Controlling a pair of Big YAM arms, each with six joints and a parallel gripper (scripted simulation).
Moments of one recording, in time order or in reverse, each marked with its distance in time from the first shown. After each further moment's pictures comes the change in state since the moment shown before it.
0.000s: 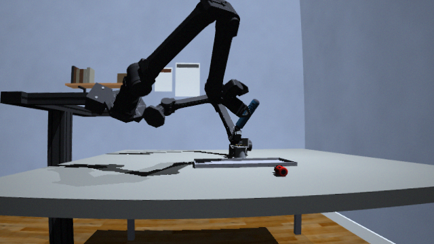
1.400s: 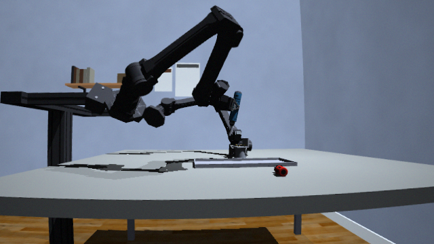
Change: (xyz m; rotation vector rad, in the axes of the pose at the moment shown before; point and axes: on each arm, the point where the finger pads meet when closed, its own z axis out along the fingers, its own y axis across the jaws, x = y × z) left arm 0.000 0.000 0.000 0.000 0.000 0.000; right arm 0.007 0.106 -0.007 -0.123 -0.225 -0.359
